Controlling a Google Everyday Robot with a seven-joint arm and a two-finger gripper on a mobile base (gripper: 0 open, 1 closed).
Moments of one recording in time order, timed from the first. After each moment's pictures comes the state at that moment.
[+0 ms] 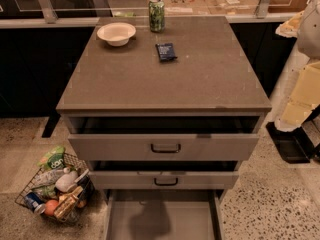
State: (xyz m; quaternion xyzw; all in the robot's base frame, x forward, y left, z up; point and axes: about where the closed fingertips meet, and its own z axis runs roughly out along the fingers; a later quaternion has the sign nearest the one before) arm 0.438 -0.212 0.993 -0.60 0.78 -0.05 0.18
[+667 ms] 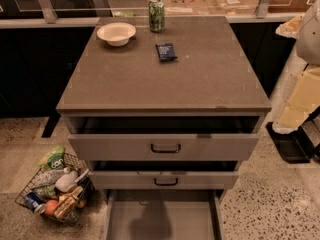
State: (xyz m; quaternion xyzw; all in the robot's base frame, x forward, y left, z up) arm 0.440 -0.212 0.989 -0.60 0.77 -0.07 0.20
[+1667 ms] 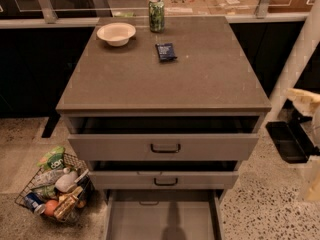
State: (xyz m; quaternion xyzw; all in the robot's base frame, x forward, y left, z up) arm 0.381 -0.253 0.891 -0.67 0.70 -0.12 0.20
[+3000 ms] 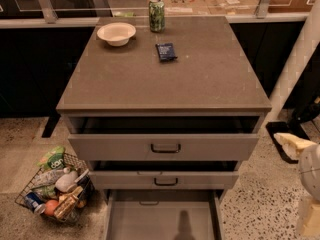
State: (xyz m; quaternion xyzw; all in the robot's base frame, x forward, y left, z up) arm 0.349 -0.277 0.790 -0.69 0.70 -0.10 0.14
